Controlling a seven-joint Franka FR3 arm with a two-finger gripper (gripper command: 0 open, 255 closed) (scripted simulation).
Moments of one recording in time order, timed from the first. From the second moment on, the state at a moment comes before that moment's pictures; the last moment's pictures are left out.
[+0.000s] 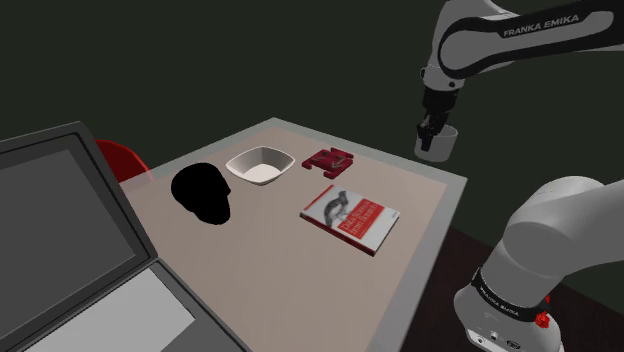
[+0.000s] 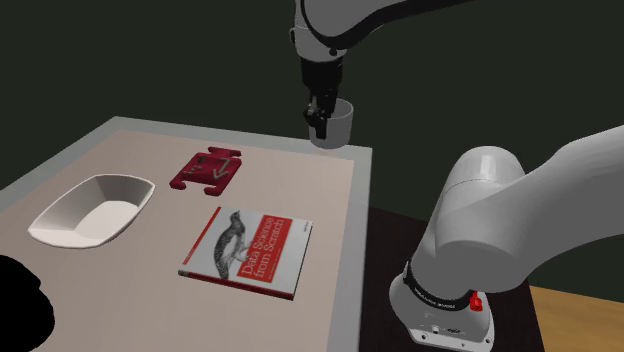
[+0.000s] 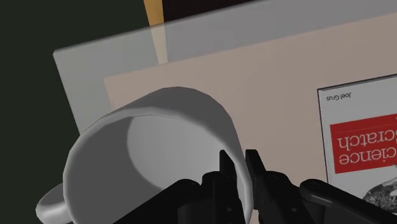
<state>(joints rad) -0.15 -0.73 -0.20 -2.60 -0.19 1.86 -0.21</state>
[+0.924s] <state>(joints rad) -0.14 -0.73 -0.18 -2.41 -0.17 1.68 -0.22</state>
